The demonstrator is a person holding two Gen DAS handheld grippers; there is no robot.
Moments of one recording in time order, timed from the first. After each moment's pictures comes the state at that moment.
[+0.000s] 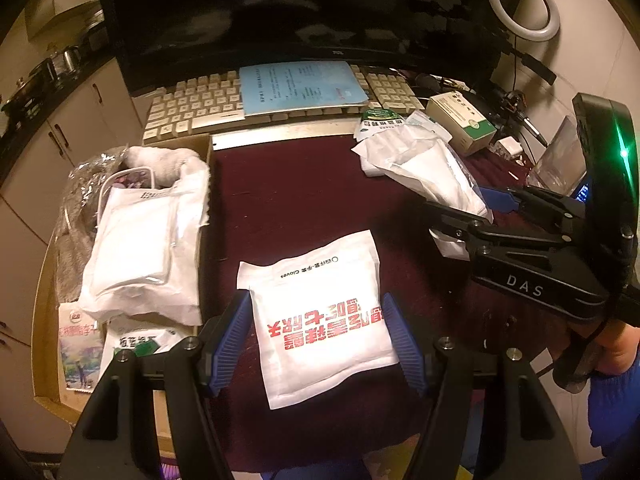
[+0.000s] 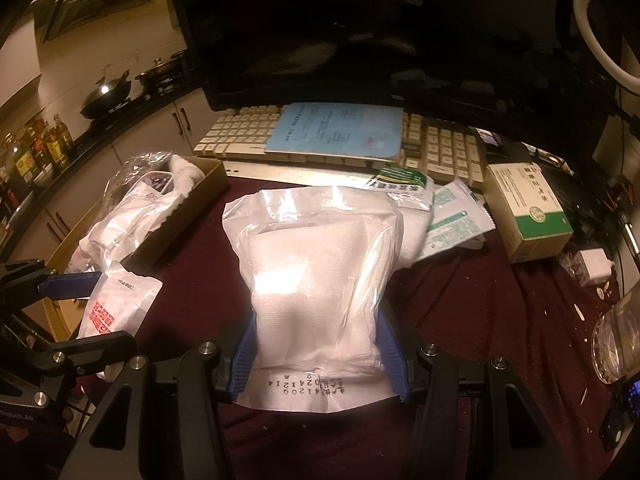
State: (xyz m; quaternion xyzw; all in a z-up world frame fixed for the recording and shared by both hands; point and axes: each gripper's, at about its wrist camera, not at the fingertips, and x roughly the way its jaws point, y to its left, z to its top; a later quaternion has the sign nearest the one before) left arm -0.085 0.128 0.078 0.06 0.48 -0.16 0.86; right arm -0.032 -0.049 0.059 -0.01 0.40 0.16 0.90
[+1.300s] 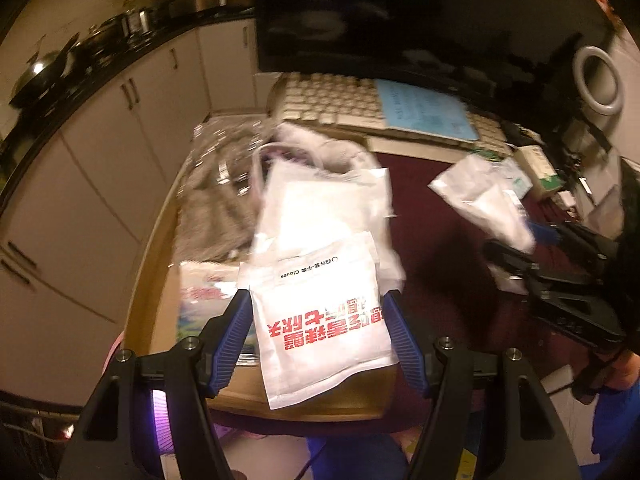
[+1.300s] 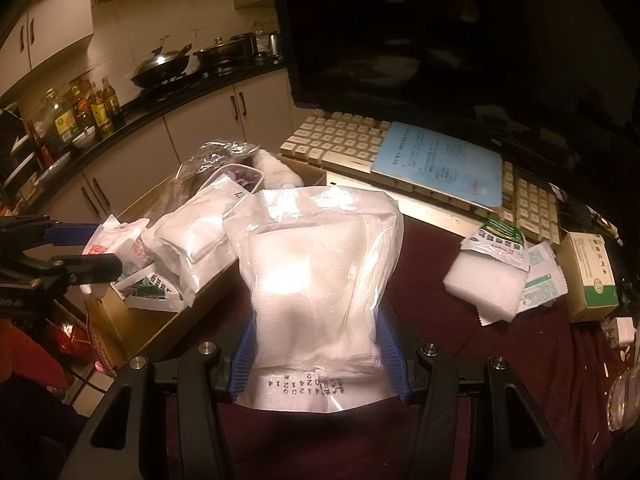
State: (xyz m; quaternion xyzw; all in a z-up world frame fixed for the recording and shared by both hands) left arm -0.087 0.261 0.101 0.00 0.48 -0.05 0.87; right arm -0.038 0.045 0.082 -0.06 0.39 0.24 0.89
